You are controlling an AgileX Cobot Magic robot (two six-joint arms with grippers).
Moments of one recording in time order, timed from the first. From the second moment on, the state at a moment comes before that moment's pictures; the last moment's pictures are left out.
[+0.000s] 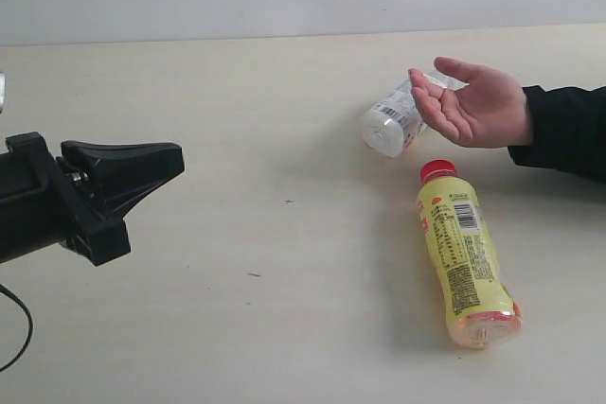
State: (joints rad) left arm -0.45 1.23 -0.28 0.71 -0.74 -0.79; right arm -0.01 0.78 -0.64 0.22 0.28 0.21
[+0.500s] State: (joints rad) left arm -0.45 1.23 -0.28 0.71 -0.74 -0.79; right arm 0.17 1.41 -1.04 0.04 1.03 0.08
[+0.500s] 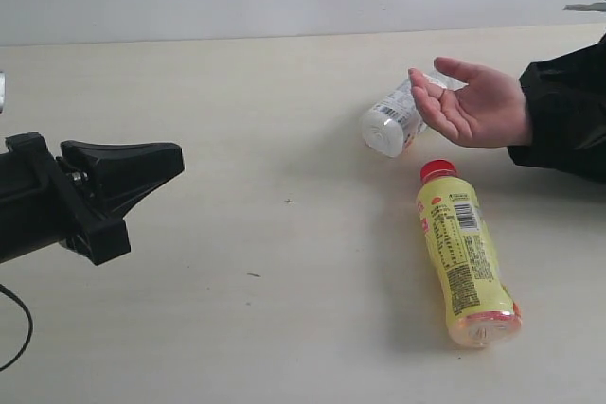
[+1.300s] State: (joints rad) left arm -0.45 1.23 -0.28 0.71 -0.74 -0.79; right arm 0.42 1.41 -1.04 0.03 1.03 0.13
